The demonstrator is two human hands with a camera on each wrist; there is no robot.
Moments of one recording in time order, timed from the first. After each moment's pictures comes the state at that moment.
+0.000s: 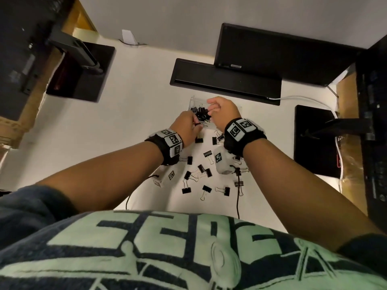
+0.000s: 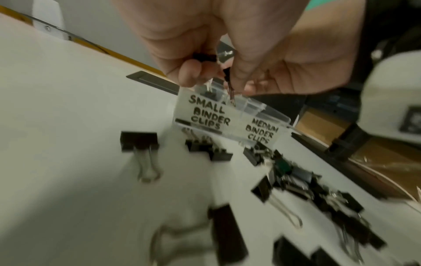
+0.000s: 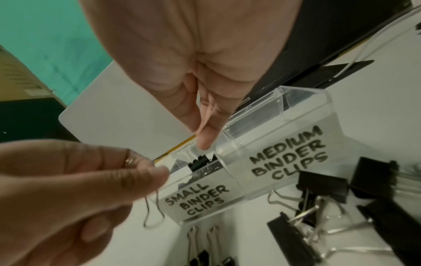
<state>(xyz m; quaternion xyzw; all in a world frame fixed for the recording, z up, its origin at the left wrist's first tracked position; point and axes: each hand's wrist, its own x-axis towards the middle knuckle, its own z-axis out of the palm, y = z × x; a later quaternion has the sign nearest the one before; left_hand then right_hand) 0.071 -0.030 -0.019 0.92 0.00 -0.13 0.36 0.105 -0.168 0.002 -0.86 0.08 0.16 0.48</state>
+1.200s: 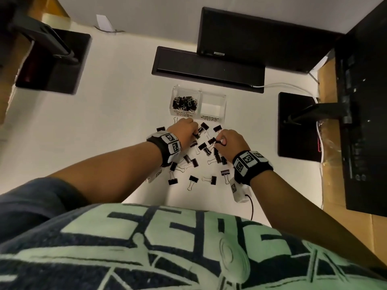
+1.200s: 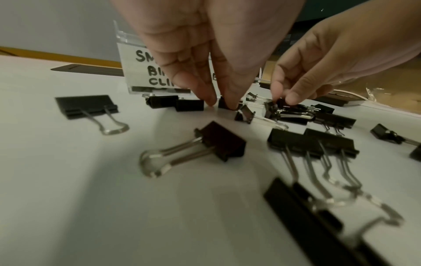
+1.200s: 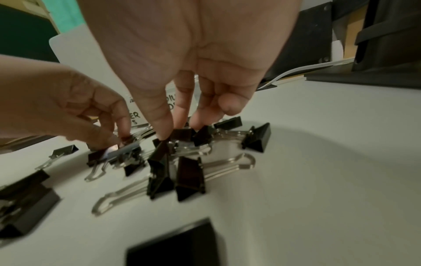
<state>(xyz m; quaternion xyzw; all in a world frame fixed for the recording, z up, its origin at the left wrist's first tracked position) 0.055 -0.061 -0.056 0.94 -0.17 -0.21 0.18 0.013 -0.247 -0.043 -0.94 0.05 0.21 0.26</state>
